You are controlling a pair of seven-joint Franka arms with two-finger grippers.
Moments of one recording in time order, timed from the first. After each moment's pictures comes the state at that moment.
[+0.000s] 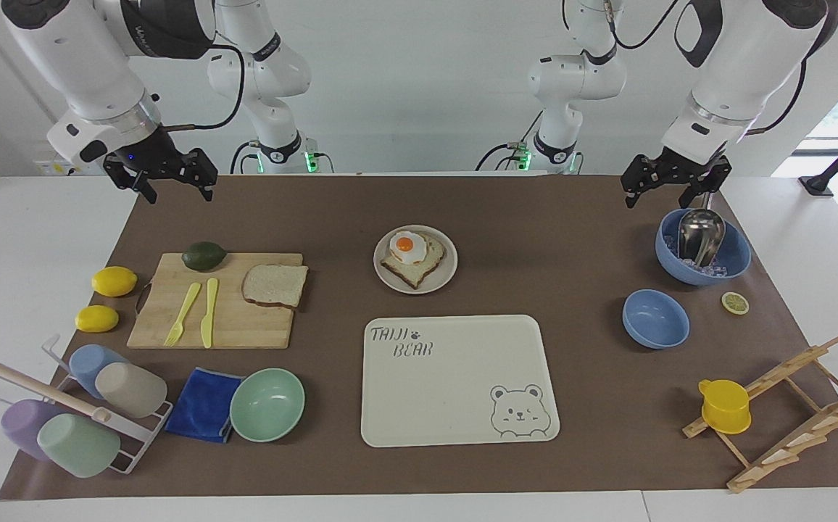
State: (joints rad) left arm -0.10 -0.03 -0.04 -1.64 0.01 1.60 -0.02; right arm 0.02 -0.03 -0.06 -1.65 0.00 1.52 -0.06
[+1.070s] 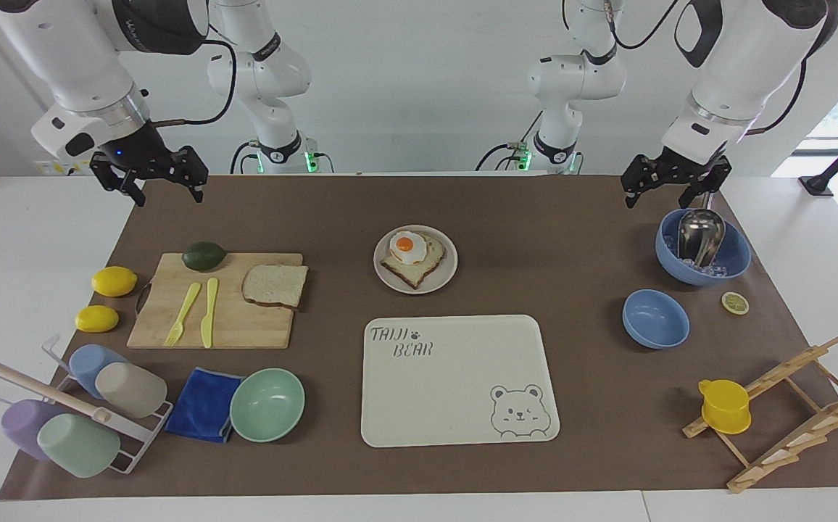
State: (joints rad) left arm -0.10 -0.03 -0.04 -1.64 0.01 1.60 -0.02; right arm 0.03 -0.03 -0.06 -1.64 -0.04 1.58 -0.10
